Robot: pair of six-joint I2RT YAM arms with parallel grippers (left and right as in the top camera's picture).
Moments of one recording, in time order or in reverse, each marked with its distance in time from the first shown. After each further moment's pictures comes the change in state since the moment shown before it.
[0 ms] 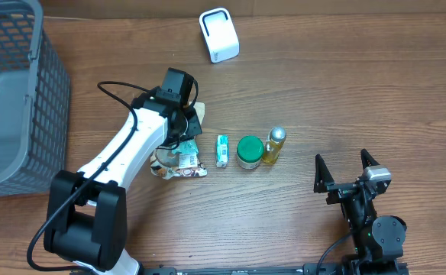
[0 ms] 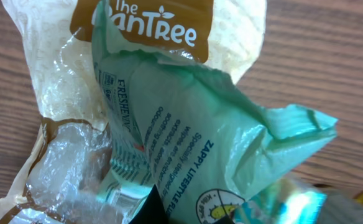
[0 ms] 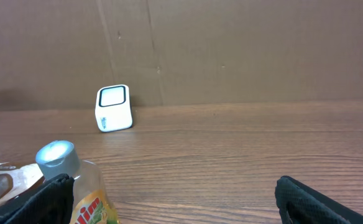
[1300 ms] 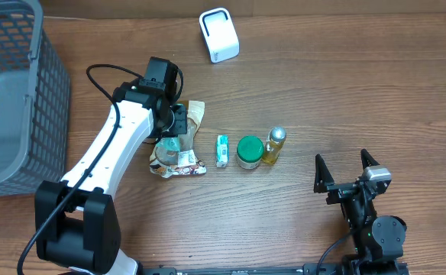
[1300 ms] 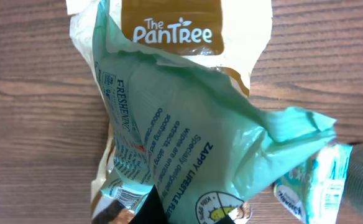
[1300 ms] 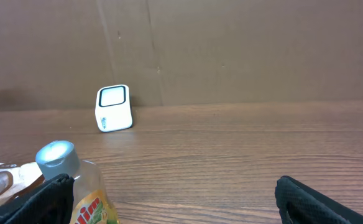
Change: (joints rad) left arm 0.067 -0.034 0.100 -0.170 -0.003 0.286; right arm 0.000 0.000 0.000 0.000 0.000 0.000
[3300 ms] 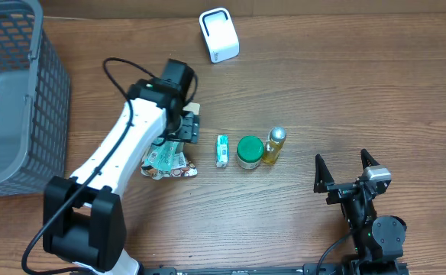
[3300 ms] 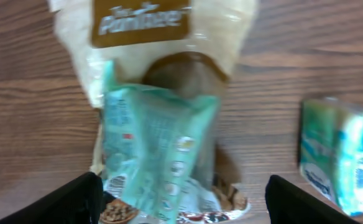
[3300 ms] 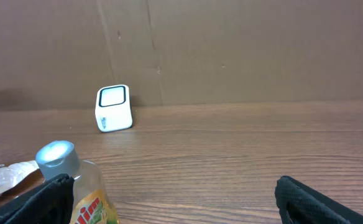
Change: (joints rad) left arm -0.067 0.028 0.049 -0.104 -0.113 0.078; right arm 0.000 0.000 0.000 0.000 0.000 0.000
